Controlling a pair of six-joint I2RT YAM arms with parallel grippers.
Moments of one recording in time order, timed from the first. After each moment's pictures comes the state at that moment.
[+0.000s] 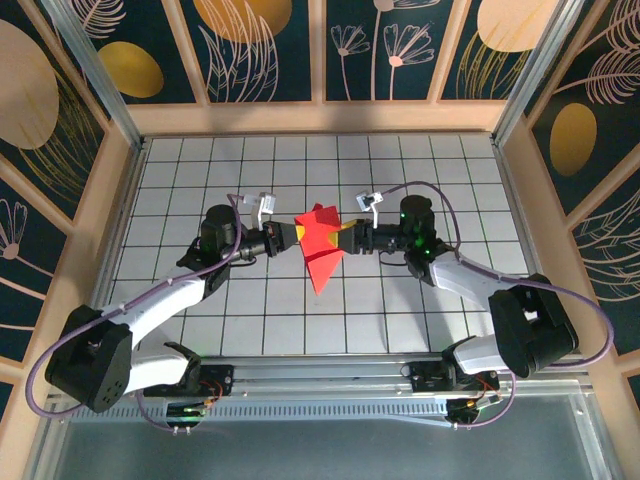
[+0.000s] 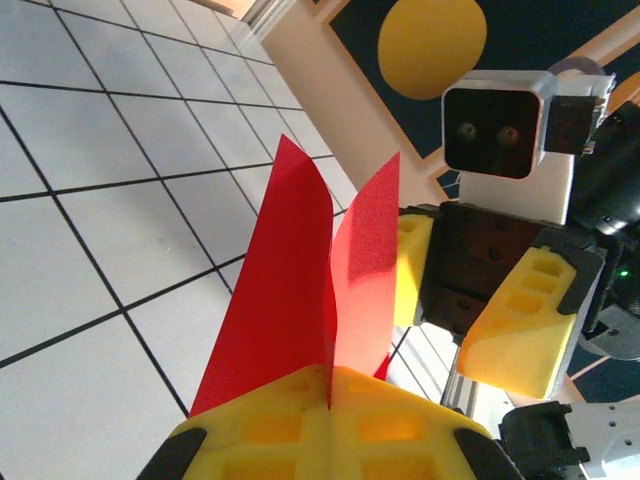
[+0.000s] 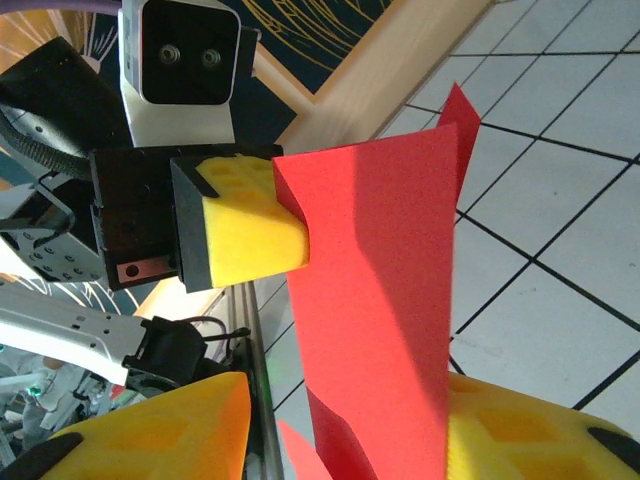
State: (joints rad) left arm -0.48 1.25 0.61 0.37 0.64 -0.68; right arm 0.47 1.38 0.65 0.49 -0.94 0.56
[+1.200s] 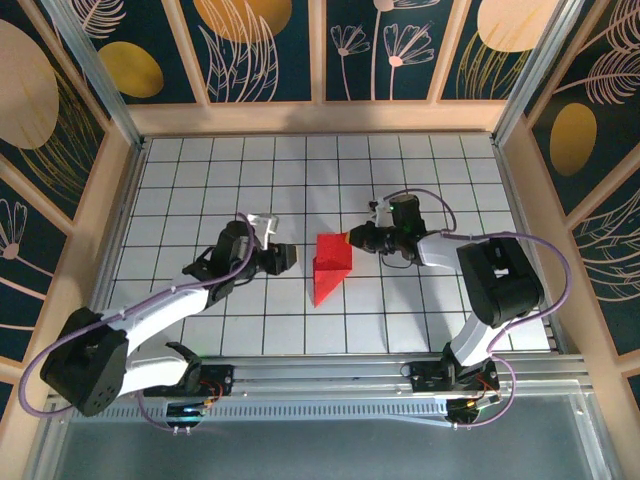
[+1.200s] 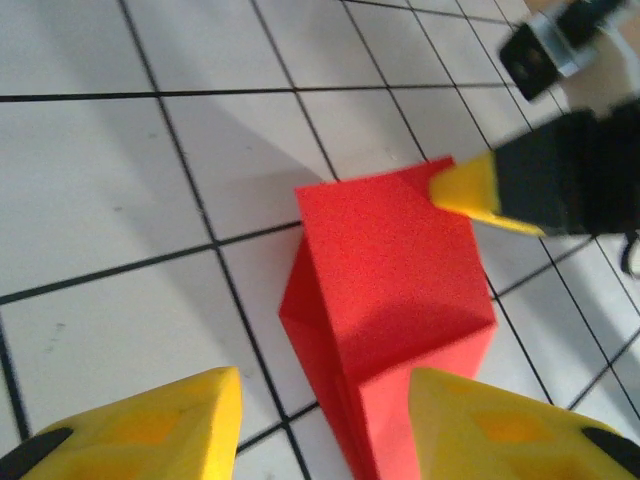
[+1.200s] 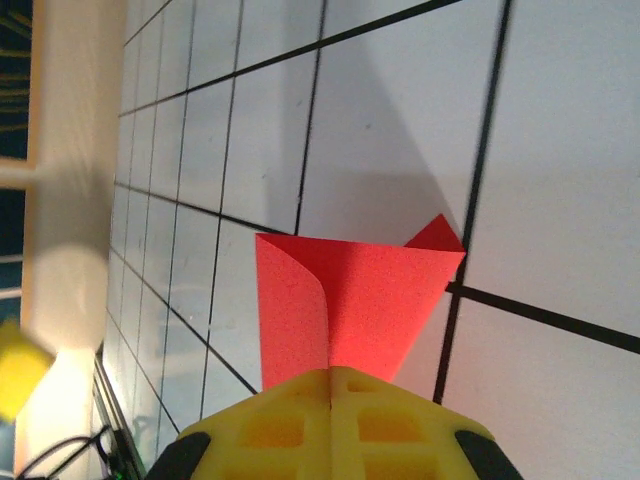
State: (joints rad) left arm -0.63 1.20 0.58 0.04 0.20 -0.47; right arm 0.37 1.68 0.75 0.19 -0.67 0.65
